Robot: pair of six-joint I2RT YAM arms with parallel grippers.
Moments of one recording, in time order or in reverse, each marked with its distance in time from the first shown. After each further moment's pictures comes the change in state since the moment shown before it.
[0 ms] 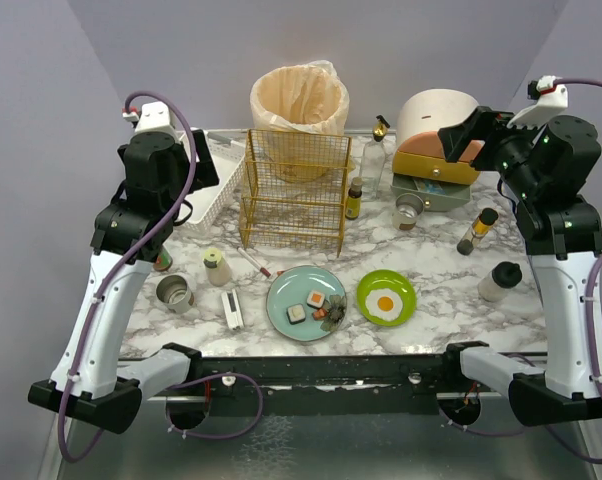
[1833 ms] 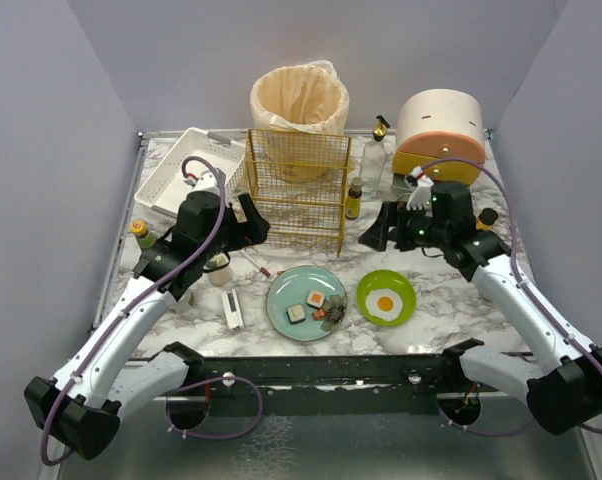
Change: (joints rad) left arm -0.163 -0.157 -0.518 0.184 0.294 -0.323; right arm 0.241 -0.032 -0.645 0.123 -0.288 0.140
